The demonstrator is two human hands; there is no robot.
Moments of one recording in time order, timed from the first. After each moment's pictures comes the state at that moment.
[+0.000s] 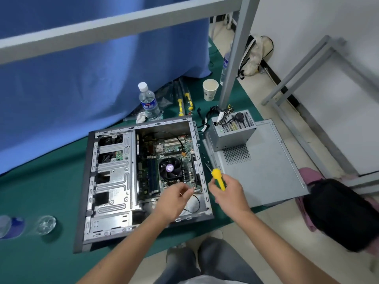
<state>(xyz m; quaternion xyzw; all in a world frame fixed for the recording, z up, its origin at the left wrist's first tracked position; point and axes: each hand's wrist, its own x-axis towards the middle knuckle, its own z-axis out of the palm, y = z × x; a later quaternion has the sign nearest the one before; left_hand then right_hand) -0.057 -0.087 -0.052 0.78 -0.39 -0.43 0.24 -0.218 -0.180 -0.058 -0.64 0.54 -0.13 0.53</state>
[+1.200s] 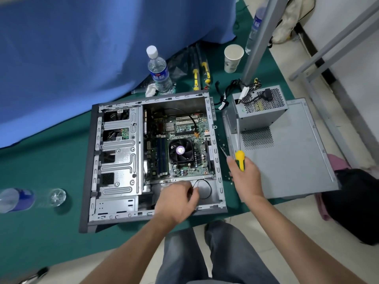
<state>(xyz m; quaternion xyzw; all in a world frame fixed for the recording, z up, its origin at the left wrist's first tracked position) -0.060 -0.057 -0.101 0.83 -0.48 -0.29 0.05 -0.204 -0.206 -0.110 -0.60 0.60 -0.15 0.51</state>
